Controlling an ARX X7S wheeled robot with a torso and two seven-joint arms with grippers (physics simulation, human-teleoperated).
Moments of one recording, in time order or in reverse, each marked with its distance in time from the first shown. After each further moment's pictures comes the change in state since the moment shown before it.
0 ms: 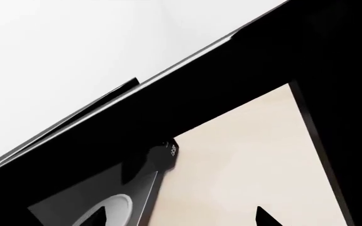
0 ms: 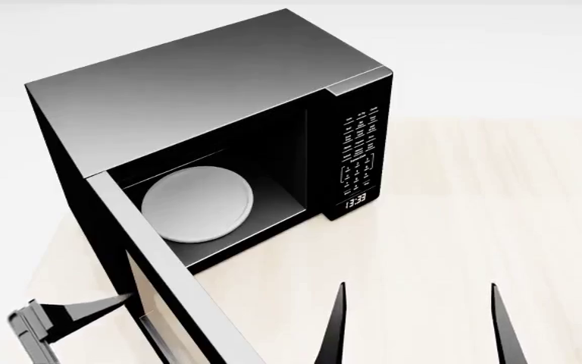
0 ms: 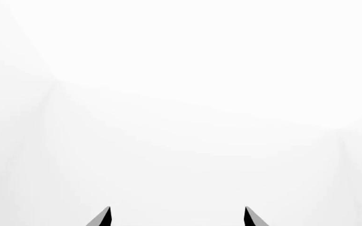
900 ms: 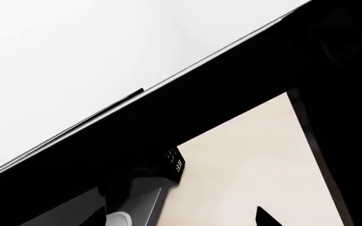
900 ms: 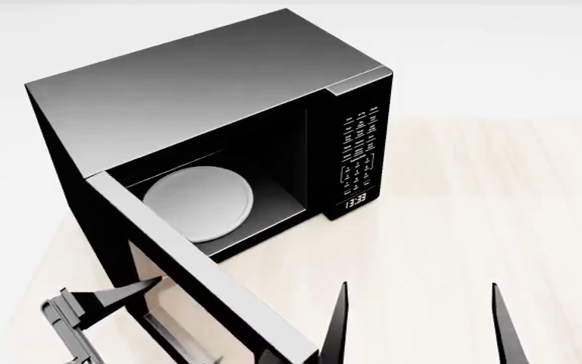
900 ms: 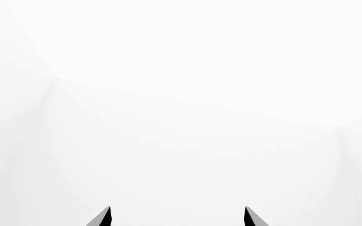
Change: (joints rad) left arm -0.076 0.118 0.034 -0.145 0.051 0.075 -0.054; right arm 0.006 0.020 -0.016 0.004 0.010 0.007 0.022
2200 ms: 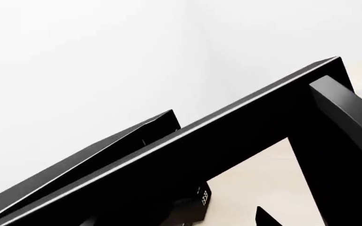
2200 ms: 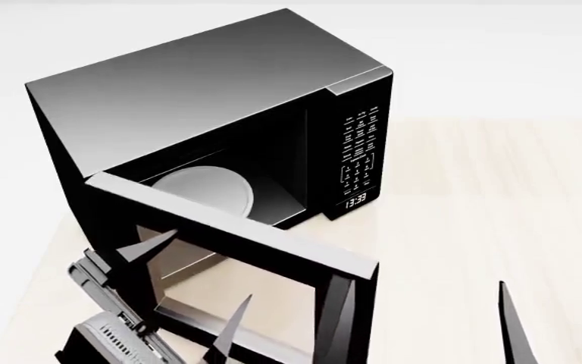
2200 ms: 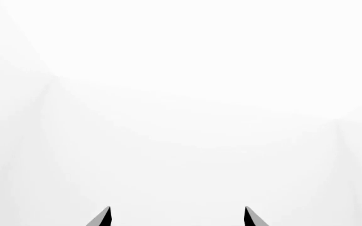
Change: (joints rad) left arm -0.130 0.148 0.011 -0.147 0.028 0.023 -0.110; right arm 0.010 0.026 -0.016 0.007 0.033 0.012 0.027
